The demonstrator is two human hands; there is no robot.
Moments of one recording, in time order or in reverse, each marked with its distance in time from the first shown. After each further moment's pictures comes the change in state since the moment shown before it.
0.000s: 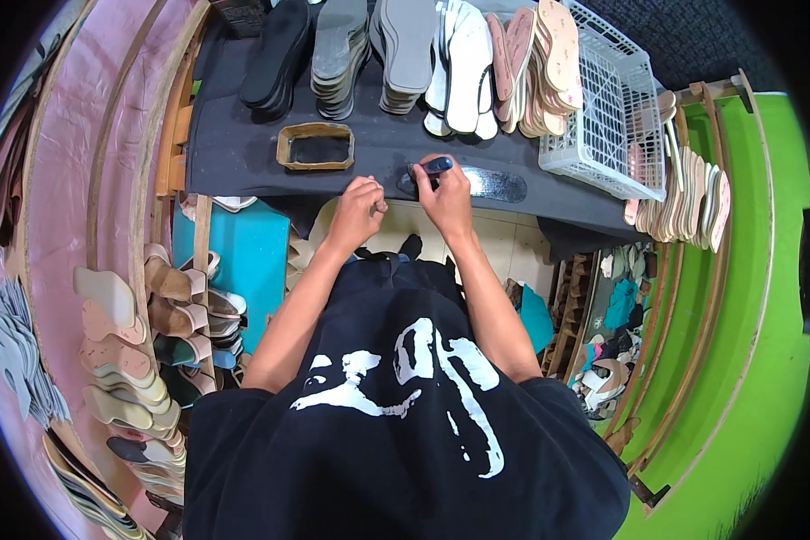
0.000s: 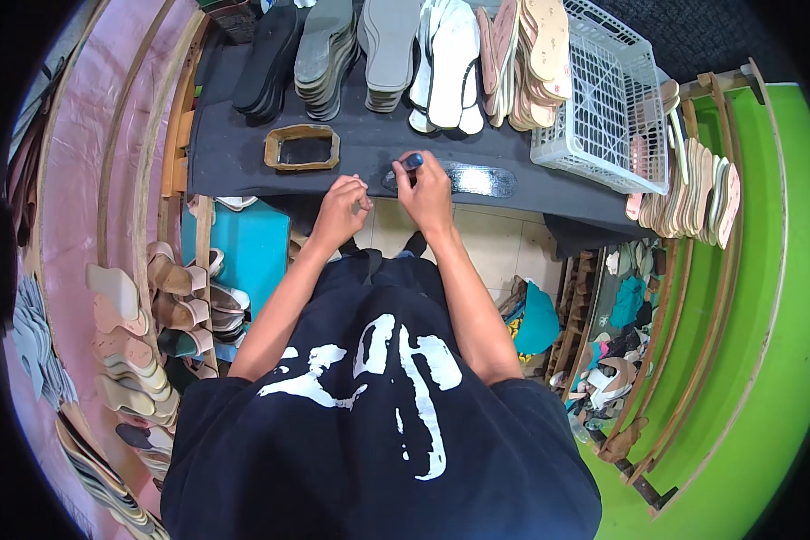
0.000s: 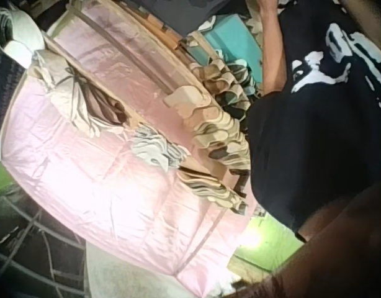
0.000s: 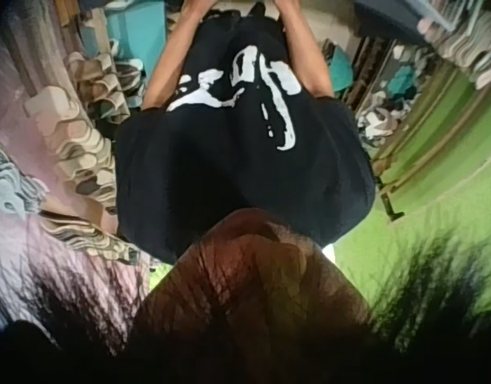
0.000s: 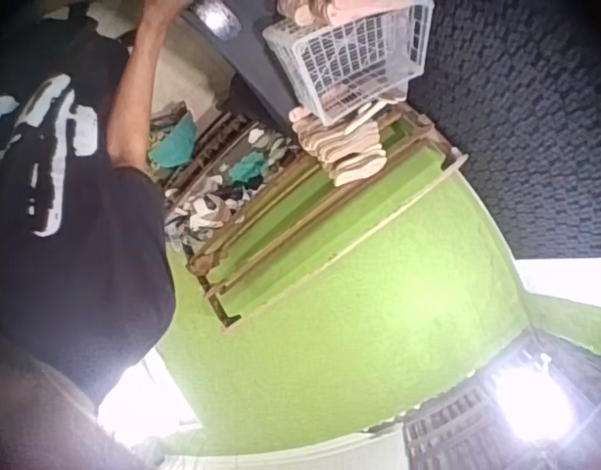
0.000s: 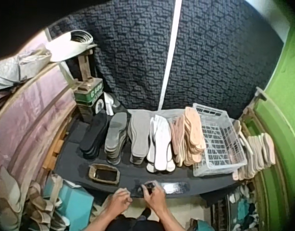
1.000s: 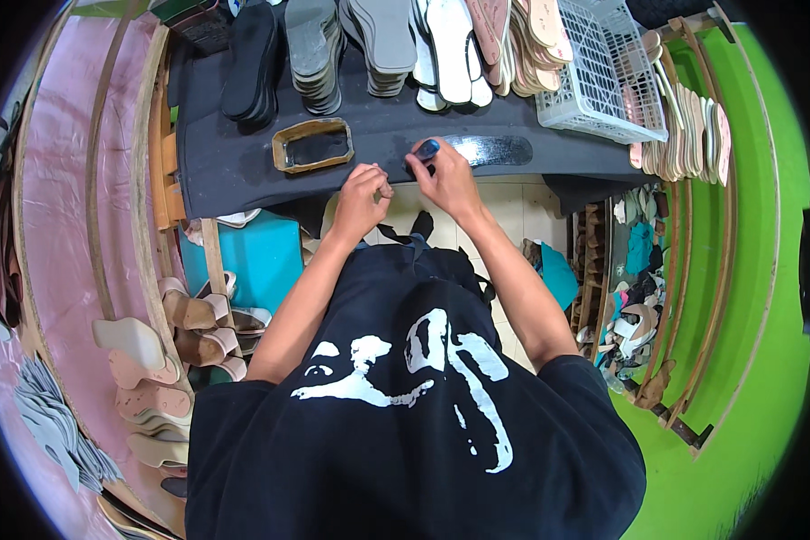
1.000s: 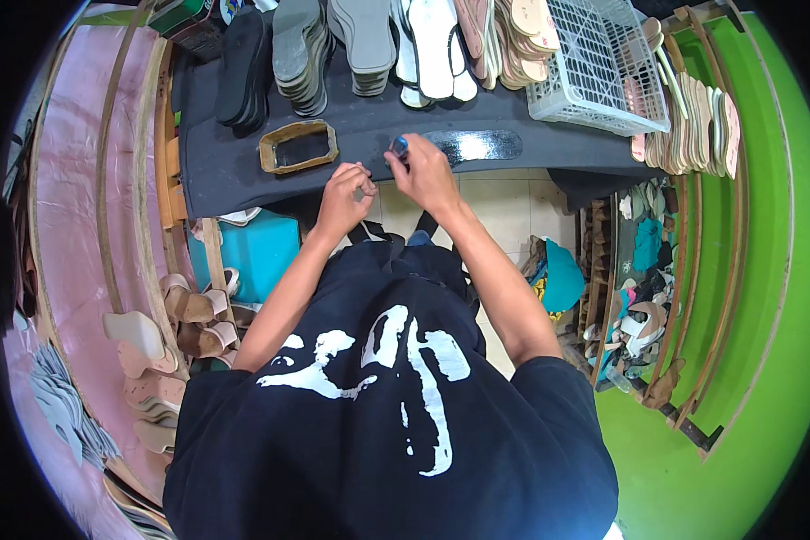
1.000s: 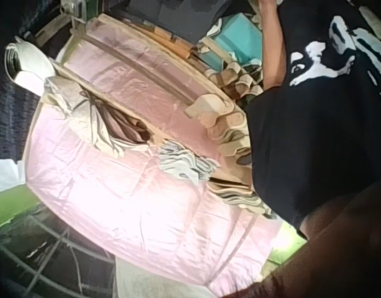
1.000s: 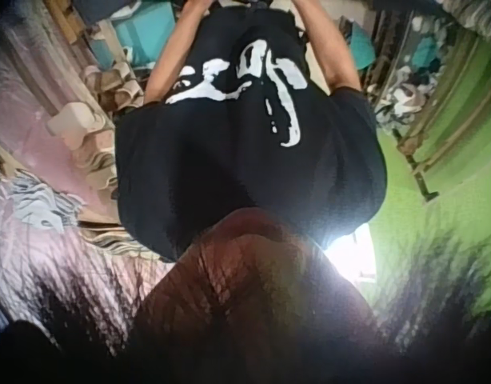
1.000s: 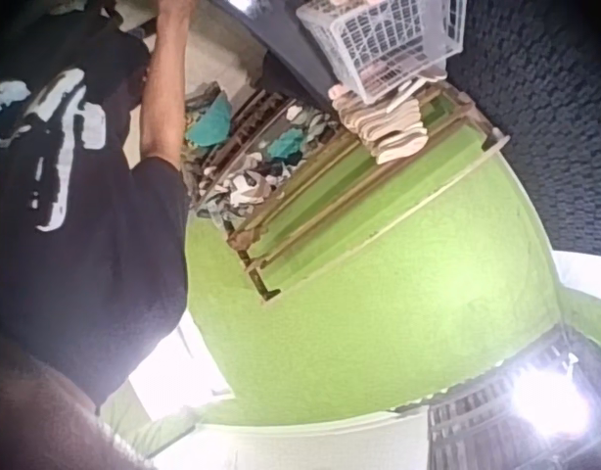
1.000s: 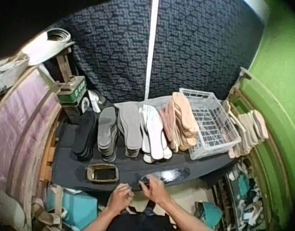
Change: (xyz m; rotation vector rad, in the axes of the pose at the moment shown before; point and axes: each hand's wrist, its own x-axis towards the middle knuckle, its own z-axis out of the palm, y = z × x) left_hand 0.004 -0.023 -0.010 -0.066 -0.080 0.092; right_hand -0.007 -0.010 0.006 -0.100 -0.090 -0.039
